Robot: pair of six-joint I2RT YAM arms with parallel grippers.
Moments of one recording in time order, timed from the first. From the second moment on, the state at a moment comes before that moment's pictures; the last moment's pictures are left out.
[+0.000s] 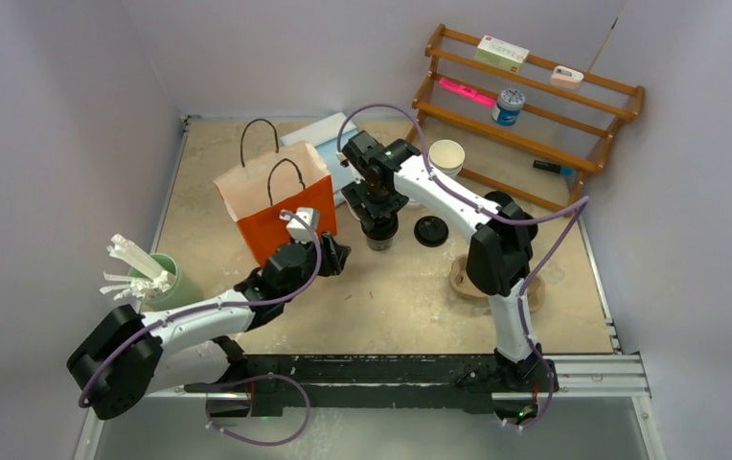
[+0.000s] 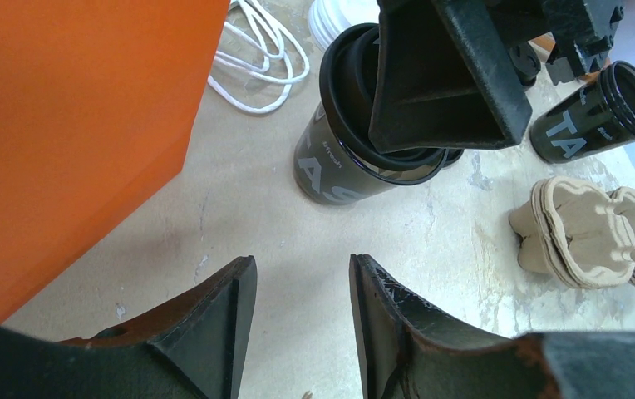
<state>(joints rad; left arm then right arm) -0.79 1.12 0.38 0.44 -0.27 -0.54 0.73 2.09 1.97 -1.14 0.11 0.11</state>
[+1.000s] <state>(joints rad) -0.79 1.27 0.41 0.51 -0.25 -0.51 0.72 2.07 1.96 -1.19 0.10 0.09</state>
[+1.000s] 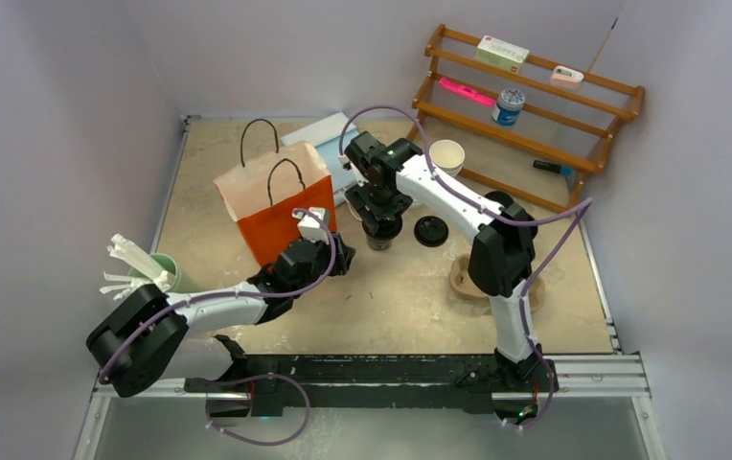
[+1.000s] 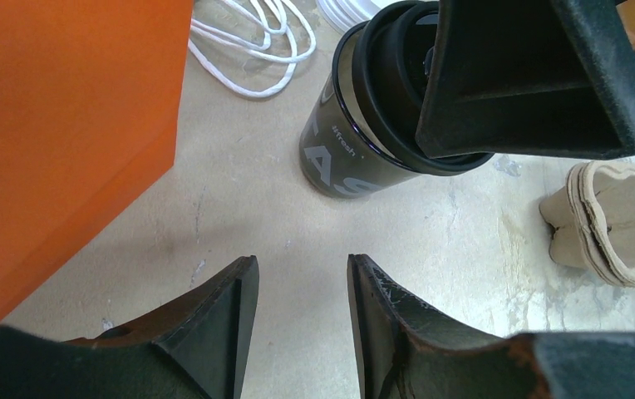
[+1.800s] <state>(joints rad) -0.79 1.32 0.41 0.54 -0.25 -0.48 0.71 2.11 1.98 -1.18 0.06 0.08</state>
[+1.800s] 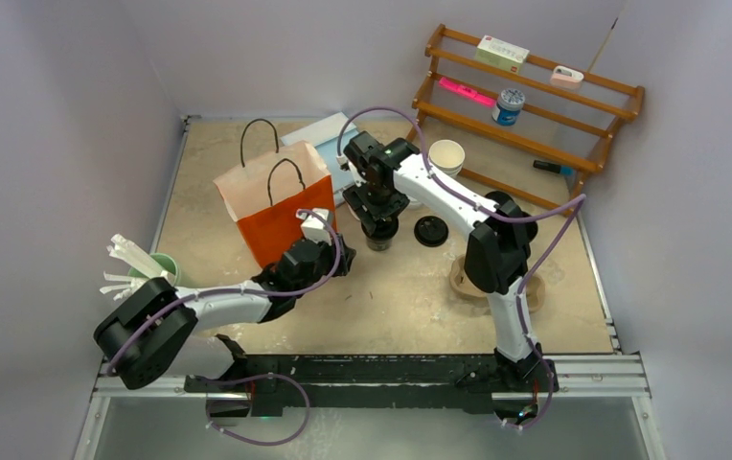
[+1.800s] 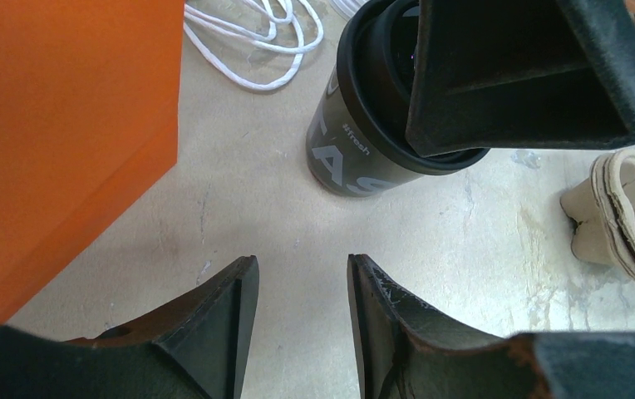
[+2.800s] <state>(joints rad) -0.75 1.53 0.43 0.72 -0.24 -0.49 0.71 2.15 2.04 -1.24 0.06 0.08</state>
